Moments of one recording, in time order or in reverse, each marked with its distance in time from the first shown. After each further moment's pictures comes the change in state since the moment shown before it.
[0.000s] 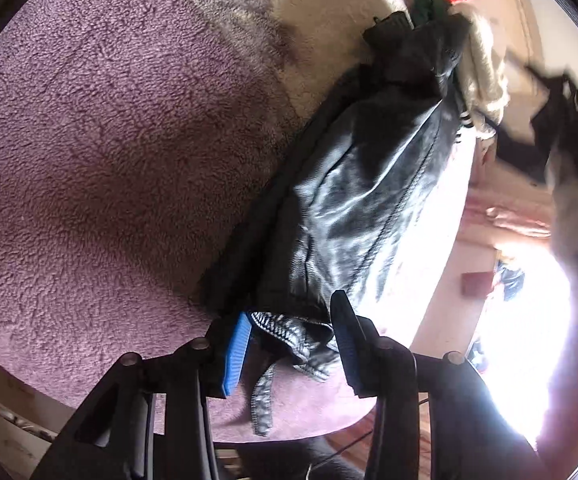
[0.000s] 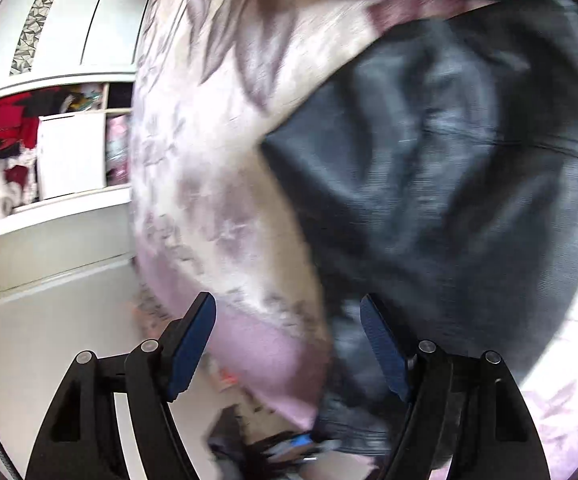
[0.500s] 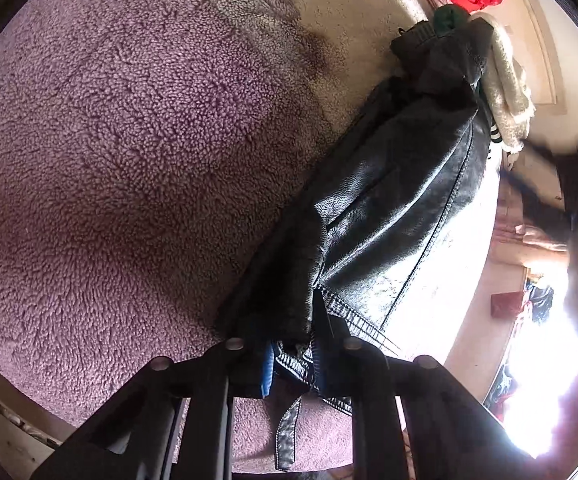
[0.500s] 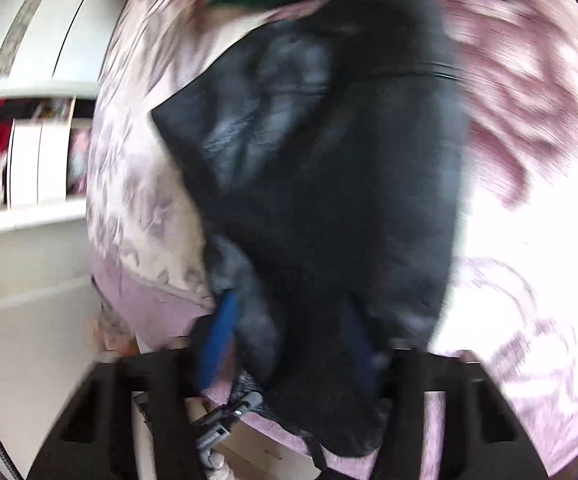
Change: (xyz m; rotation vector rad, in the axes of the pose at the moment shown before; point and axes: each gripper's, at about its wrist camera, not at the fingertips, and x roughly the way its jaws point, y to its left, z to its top) left arm 0.012 0.004 -0.007 0.002 -0.090 0.136; right arm 0.012 -0.041 -0.032 -0.069 0.015 -0.094
